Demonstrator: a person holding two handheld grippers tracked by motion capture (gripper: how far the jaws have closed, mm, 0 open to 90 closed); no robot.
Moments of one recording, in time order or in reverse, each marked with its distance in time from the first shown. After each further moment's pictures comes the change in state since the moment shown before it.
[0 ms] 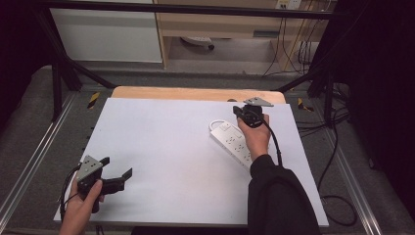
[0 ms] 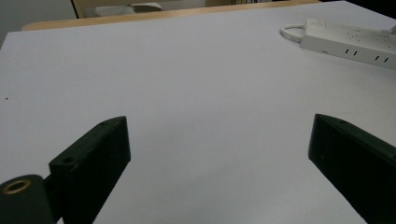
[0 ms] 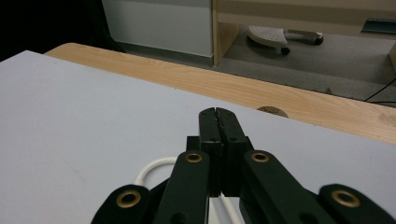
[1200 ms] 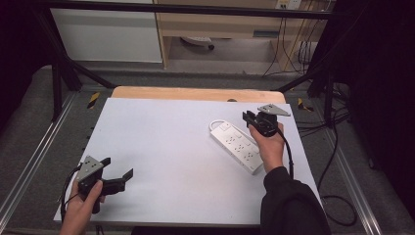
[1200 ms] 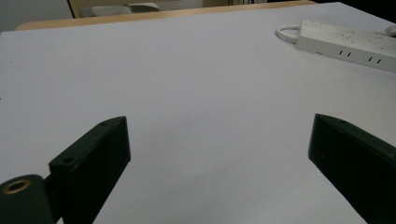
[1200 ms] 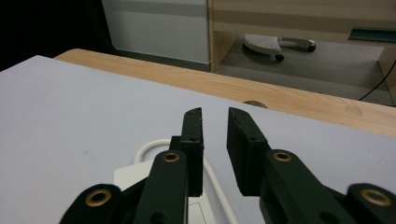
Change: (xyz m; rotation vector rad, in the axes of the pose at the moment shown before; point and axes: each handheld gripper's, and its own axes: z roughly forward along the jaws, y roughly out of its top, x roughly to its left) left arm -0.002 0.000 0.000 -0.001 0.002 0.001; right arm -0.013 -0.012 -0.047 -0.041 -0.011 0.012
